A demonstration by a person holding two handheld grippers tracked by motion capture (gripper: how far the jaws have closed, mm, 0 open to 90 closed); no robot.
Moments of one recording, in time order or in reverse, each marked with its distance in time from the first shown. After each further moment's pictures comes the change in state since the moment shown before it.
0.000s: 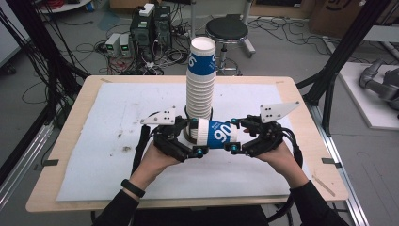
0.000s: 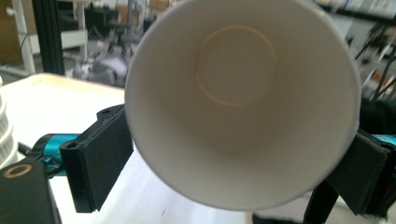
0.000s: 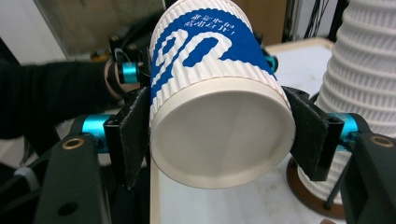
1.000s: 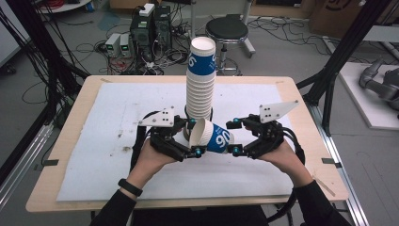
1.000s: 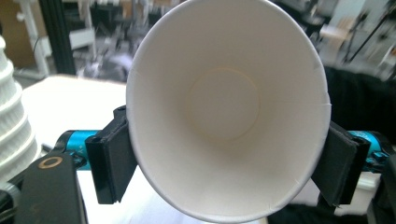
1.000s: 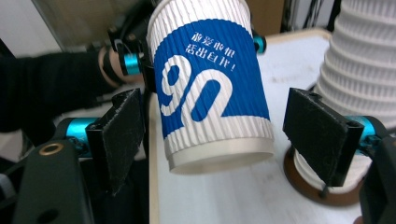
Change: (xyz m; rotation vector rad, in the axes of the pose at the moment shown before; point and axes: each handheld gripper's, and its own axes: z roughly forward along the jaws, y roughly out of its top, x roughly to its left) left arm -0.007 0.010 -0.006 0.155 0.065 0.116; right arm 0.000 0.002 -0.001 0.103 -0.028 -0.002
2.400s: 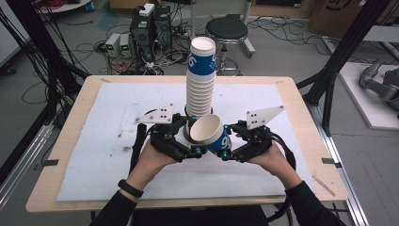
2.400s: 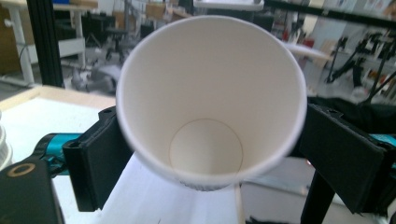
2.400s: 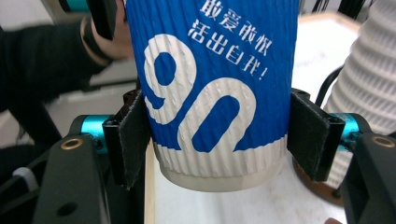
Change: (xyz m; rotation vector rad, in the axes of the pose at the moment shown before) left arm -0.004 0.006 -0.001 -0.159 -0.061 -0.078; right arm 0.002 -0.008 0.026 -0.004 0.021 -0.017
